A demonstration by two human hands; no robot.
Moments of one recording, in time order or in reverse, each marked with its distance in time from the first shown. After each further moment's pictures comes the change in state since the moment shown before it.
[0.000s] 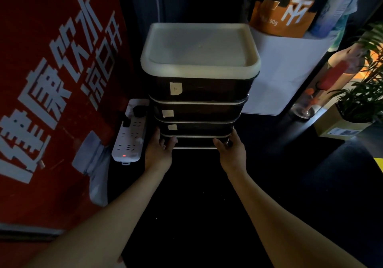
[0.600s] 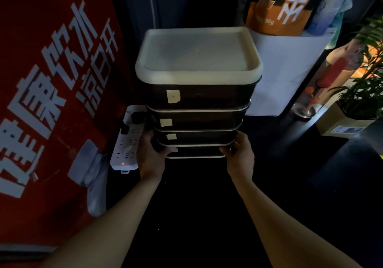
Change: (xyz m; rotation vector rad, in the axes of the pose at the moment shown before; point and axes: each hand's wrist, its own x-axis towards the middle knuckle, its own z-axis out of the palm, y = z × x) left_hand 0.021 -0.019 -0.012 0.208 0.187 0.205; right_hand 0.015 0.035 0.004 -0.101 0.193 -0.067
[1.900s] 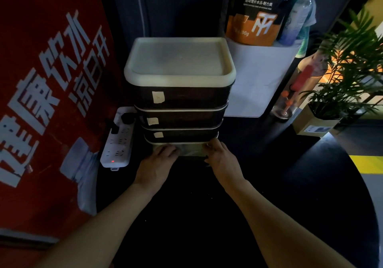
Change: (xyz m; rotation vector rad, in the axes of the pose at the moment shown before) left_hand -0.041 0.027 -0.006 0.916 -0.462 0.735; right_hand -0.022 -0.023 -0.035 -0.893 -0.400 -0.500
